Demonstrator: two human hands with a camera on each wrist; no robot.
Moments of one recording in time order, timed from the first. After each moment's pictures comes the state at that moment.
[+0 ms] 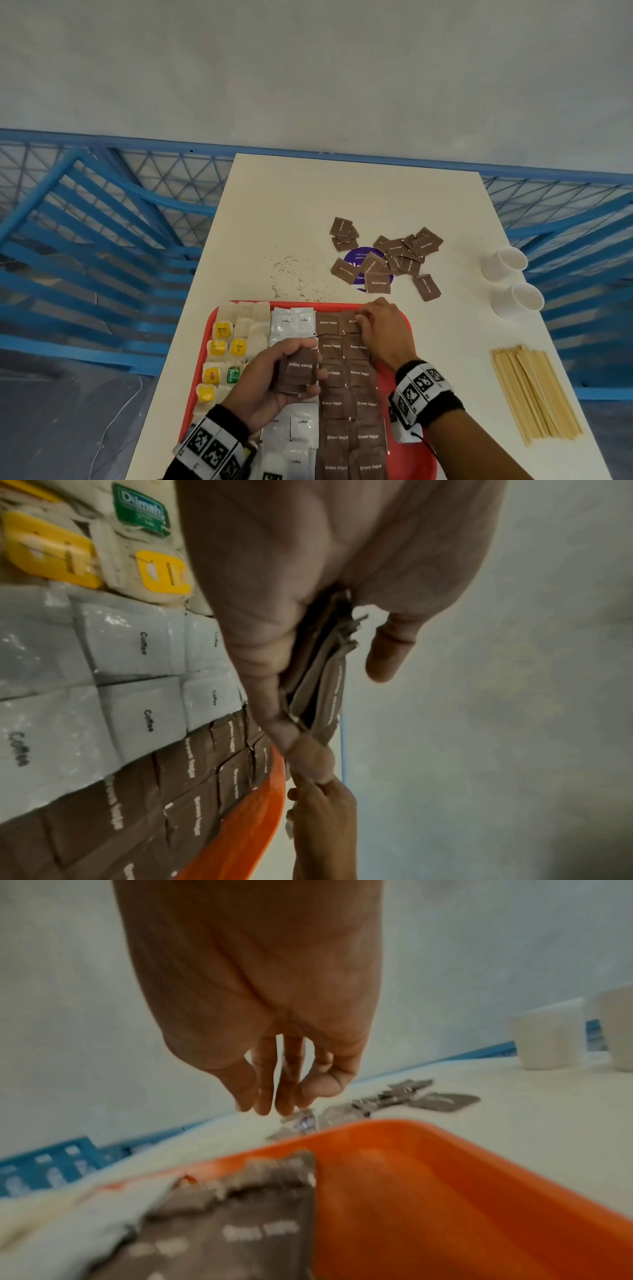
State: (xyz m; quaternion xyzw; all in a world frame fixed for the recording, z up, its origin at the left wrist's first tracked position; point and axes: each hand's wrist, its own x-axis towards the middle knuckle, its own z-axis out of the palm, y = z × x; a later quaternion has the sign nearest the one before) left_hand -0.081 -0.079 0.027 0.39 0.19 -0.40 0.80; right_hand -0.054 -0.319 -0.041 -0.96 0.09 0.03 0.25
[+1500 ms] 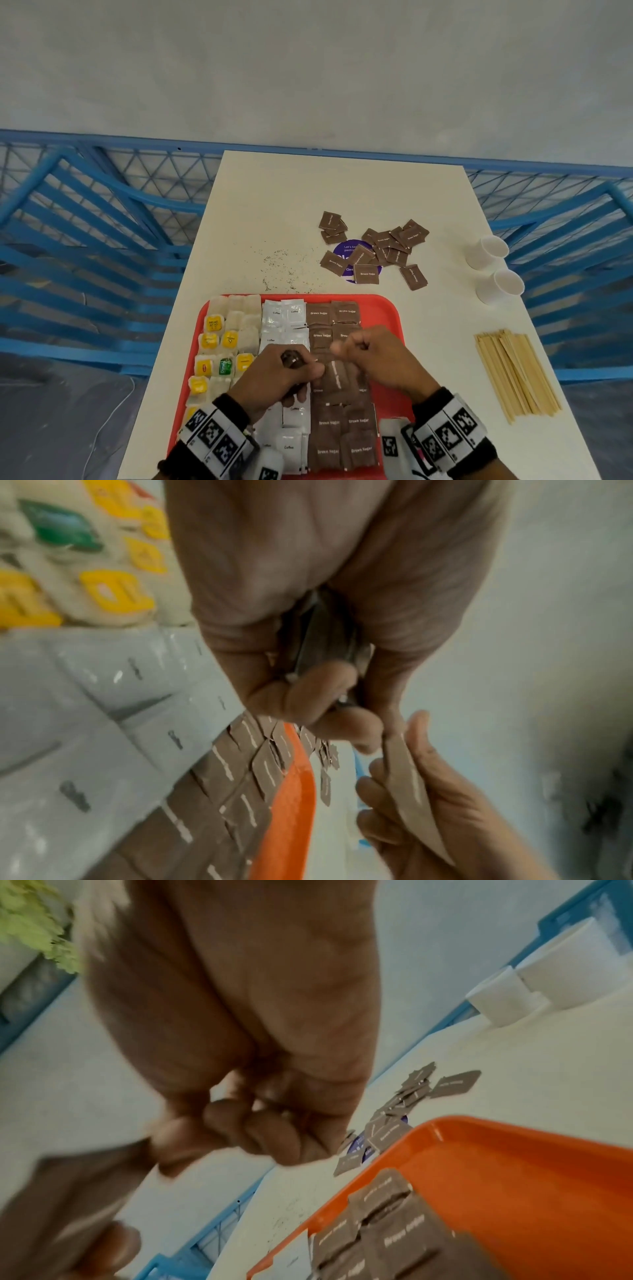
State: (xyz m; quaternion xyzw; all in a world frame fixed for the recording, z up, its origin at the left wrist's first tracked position) left_hand -0.092 -0.083 0.014 0.69 -0.02 -0.39 0.61; right_hand -0.120 -0.300 0.034 -0.81 0.07 0.20 0.54
